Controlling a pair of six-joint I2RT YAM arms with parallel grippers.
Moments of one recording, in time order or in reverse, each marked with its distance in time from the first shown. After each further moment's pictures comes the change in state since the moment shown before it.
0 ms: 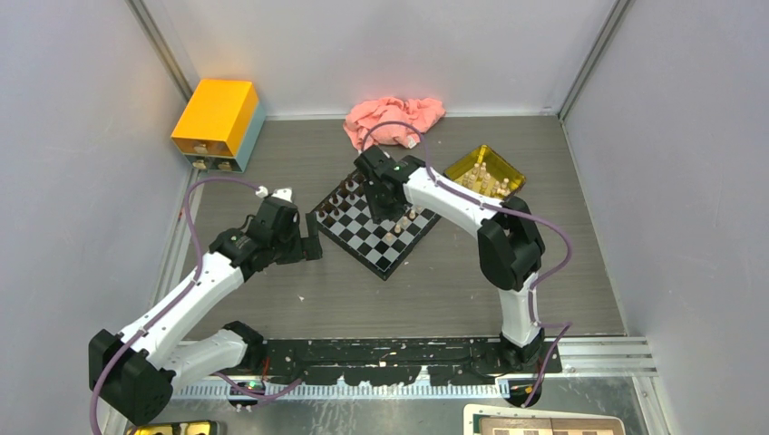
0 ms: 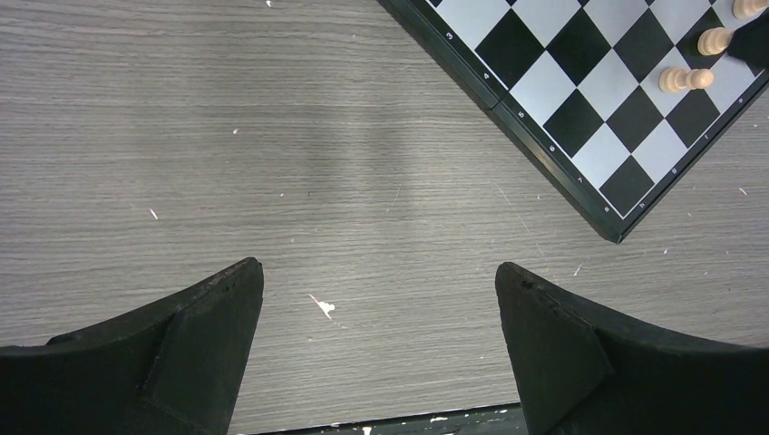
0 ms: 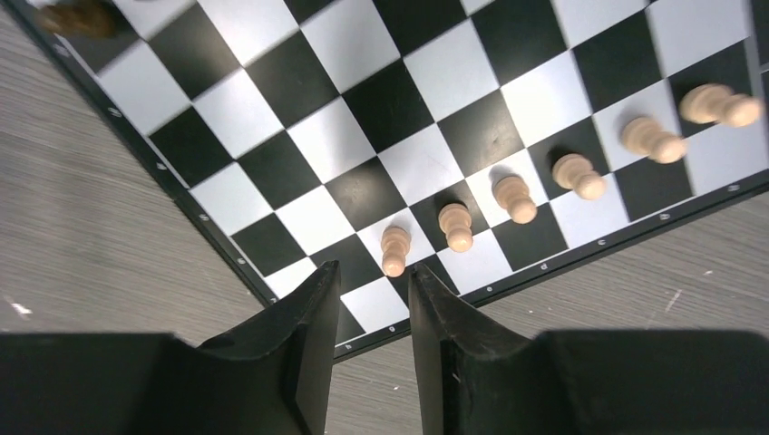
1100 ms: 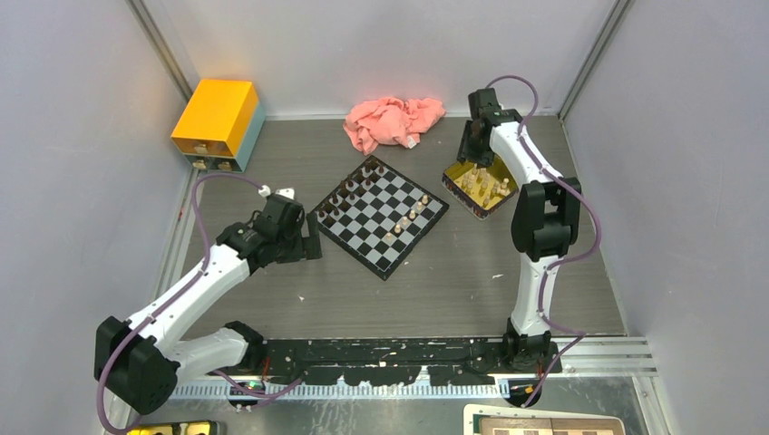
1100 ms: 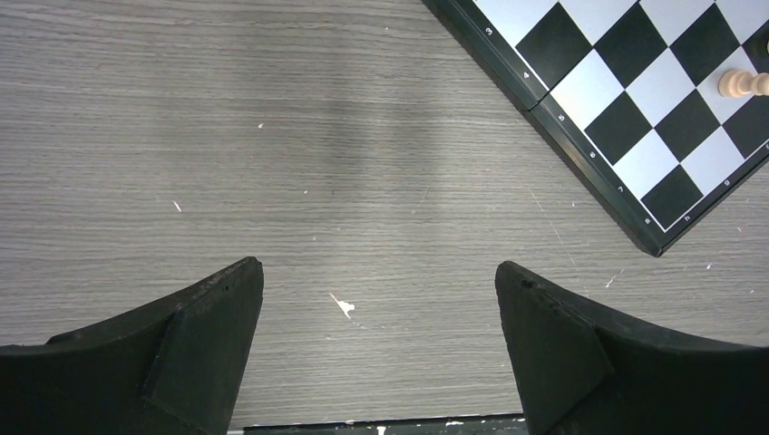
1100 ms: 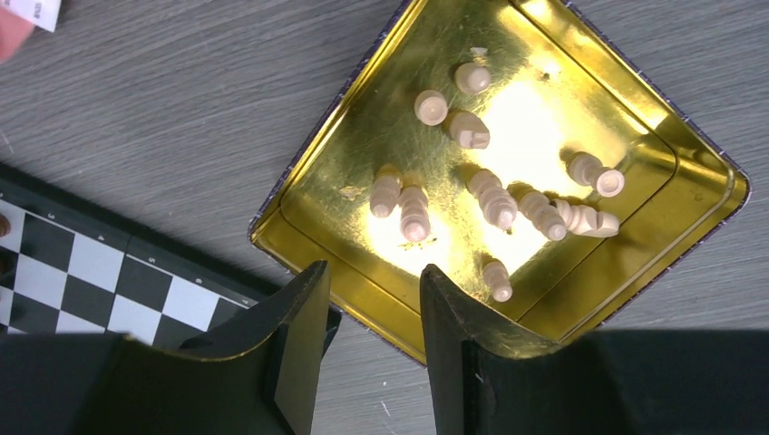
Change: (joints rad) left arm 0.000 0.061 0.020 -0.025 -0.042 0.000; right arm -0.600 0.073 0.200 0.005 0.032 -0.022
